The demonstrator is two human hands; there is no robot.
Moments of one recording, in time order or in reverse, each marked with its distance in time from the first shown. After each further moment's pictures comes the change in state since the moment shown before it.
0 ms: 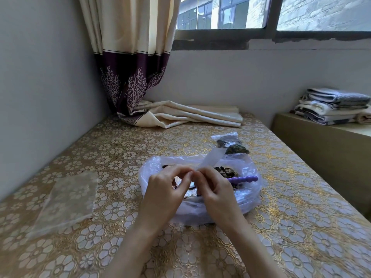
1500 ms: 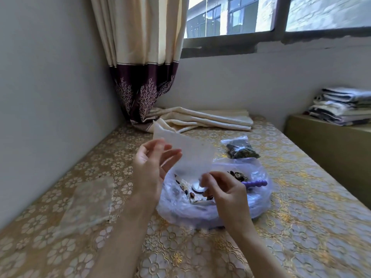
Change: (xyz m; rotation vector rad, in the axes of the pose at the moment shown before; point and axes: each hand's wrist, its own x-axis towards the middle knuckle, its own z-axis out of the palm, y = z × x) left_hand 0.039 -0.001 -0.030 -1.073 0.383 -0.500; right_hand -0.003 -0.003 0.003 0.265 0.167 0.048
